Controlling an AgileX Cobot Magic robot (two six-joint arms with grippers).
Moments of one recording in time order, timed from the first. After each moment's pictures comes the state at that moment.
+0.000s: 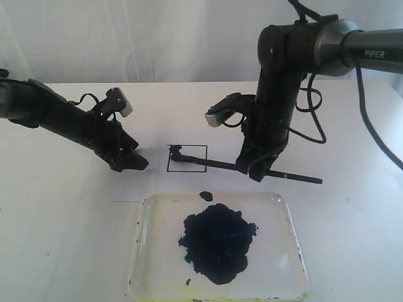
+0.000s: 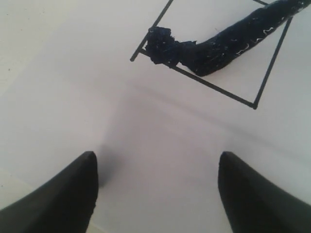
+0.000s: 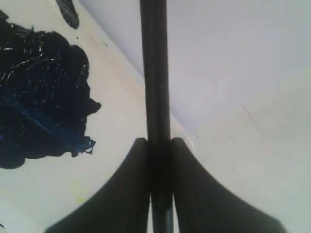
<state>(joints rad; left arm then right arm) -0.18 2.21 -1.47 -1.01 0.74 1.69 0.40 2.09 -1.64 0.10 1.22 -0.61</state>
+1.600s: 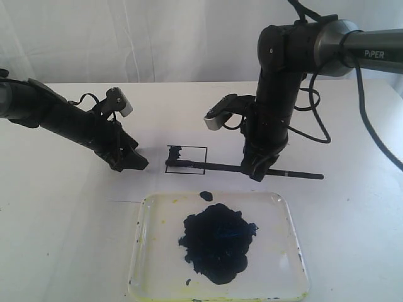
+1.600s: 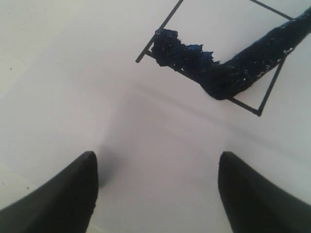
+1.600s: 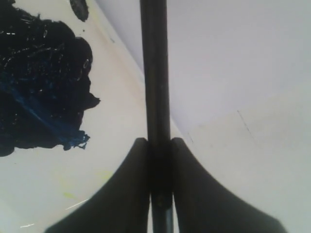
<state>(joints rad) -0.18 2.21 -1.47 -1.01 0.74 1.68 0.40 2.09 -1.64 0.10 1.22 -0.72</state>
